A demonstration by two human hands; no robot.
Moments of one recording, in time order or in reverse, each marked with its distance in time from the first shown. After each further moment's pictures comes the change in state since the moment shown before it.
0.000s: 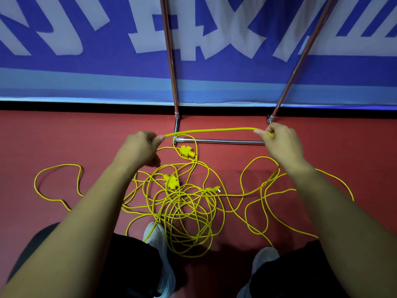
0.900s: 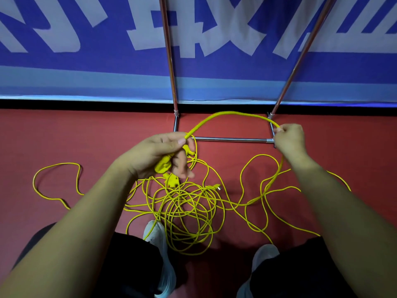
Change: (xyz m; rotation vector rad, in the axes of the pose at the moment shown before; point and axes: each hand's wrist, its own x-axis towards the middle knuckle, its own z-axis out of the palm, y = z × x) left_hand -0.030 0.026 -0.004 -1.007 -0.781 0.278; right_hand 0.015 0.016 0.007 0.278 0.048 0.332
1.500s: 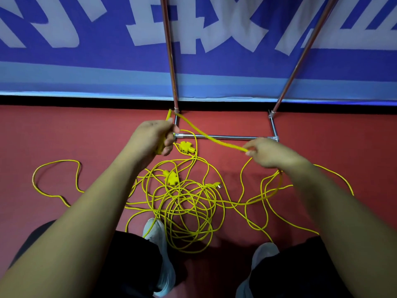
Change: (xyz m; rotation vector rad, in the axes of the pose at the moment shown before) left_hand 0.025 -0.009 -0.017 0.047 0.587 0.076; right_hand -0.048 -0.035 0.007 -0.571 -0.690 -0.385
